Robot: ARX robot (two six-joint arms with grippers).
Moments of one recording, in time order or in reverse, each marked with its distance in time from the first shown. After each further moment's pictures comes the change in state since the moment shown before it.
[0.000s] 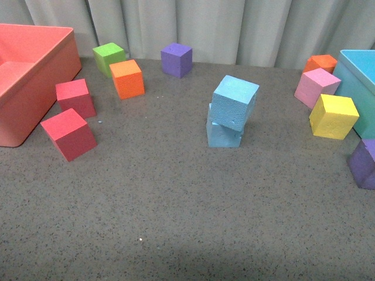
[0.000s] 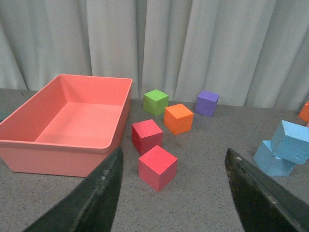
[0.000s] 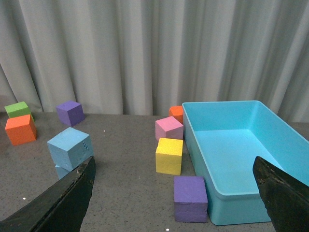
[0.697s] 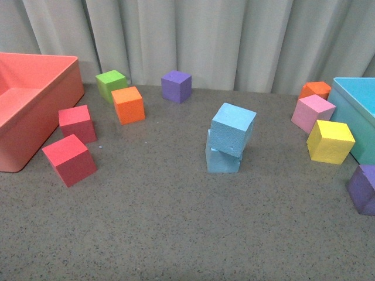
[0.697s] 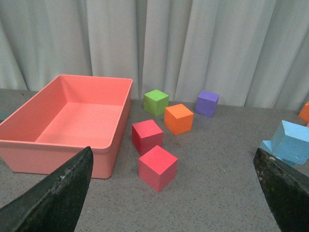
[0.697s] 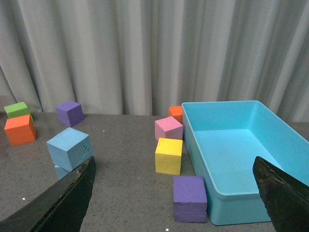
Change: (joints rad) left arm 0.000 0.000 0.000 0.000 0.000 0.001; right arm 0.000 0.000 0.000 0.000 0.000 0.000
